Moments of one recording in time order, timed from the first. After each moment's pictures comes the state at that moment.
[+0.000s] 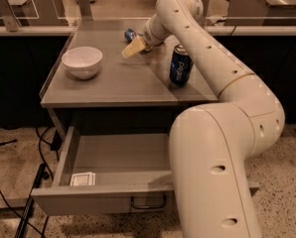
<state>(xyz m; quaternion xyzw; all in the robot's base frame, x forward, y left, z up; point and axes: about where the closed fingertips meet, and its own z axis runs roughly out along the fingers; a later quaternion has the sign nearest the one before) 0.906 -0.008 0.849 -0.37 0.83 0.06 0.42</state>
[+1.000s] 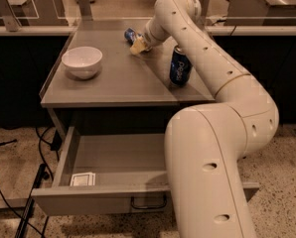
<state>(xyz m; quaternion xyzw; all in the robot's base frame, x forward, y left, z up) 0.913 -0.013 0.839 -0.36 0.84 0.05 0.41</state>
